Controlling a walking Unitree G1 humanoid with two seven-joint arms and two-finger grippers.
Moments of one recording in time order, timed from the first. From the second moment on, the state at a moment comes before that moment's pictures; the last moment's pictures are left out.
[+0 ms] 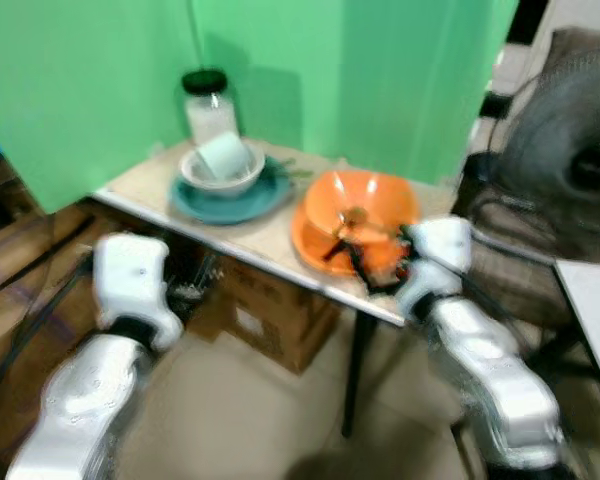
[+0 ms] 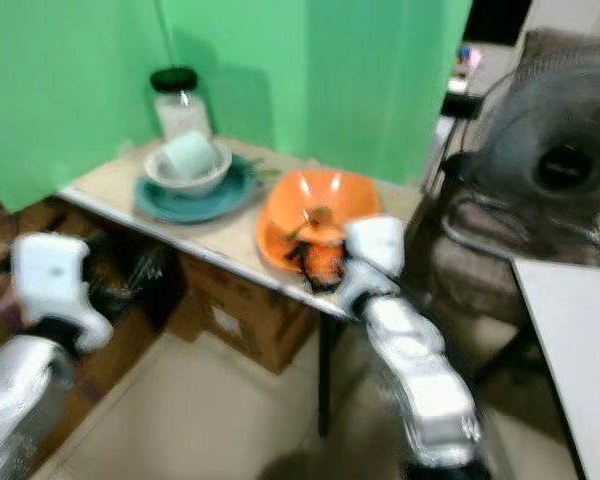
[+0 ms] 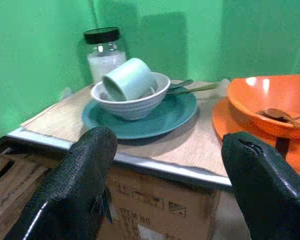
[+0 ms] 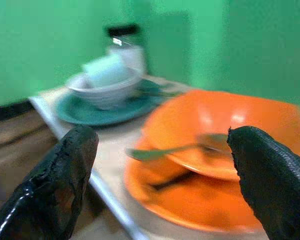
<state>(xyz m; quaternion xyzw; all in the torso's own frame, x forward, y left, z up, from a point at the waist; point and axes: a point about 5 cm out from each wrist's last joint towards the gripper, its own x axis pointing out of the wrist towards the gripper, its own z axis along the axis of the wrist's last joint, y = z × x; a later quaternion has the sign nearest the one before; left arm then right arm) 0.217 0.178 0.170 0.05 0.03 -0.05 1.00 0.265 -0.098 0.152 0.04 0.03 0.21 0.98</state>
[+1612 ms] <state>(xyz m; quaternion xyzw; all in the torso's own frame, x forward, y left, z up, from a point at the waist) 0.206 0.168 0.159 0.09 0.07 -0.22 0.97 0.291 -0.118 0.171 -0.11 0.18 0.25 0.94</state>
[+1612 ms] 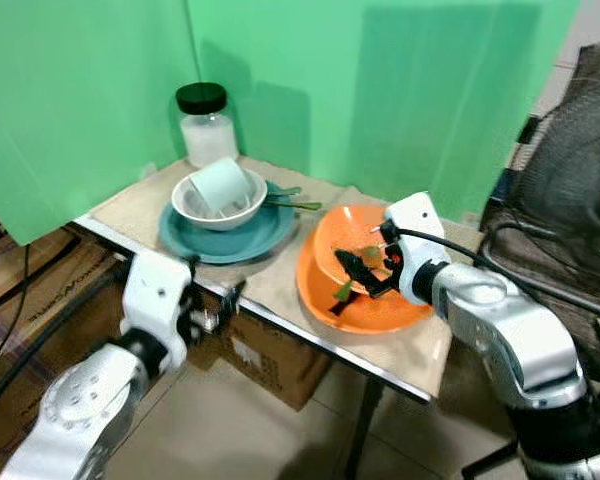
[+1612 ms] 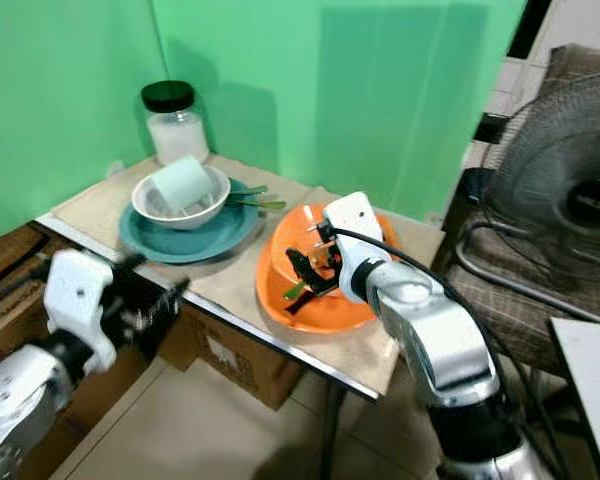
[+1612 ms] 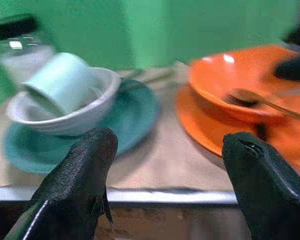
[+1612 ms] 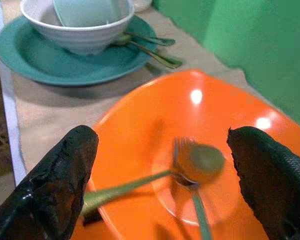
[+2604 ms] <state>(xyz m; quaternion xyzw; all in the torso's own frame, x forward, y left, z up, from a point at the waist) 0.181 0.180 0.161 0.08 0.10 -0.36 0.93 0.318 -0.116 0.159 -0.12 0.43 0.25 0.86</state>
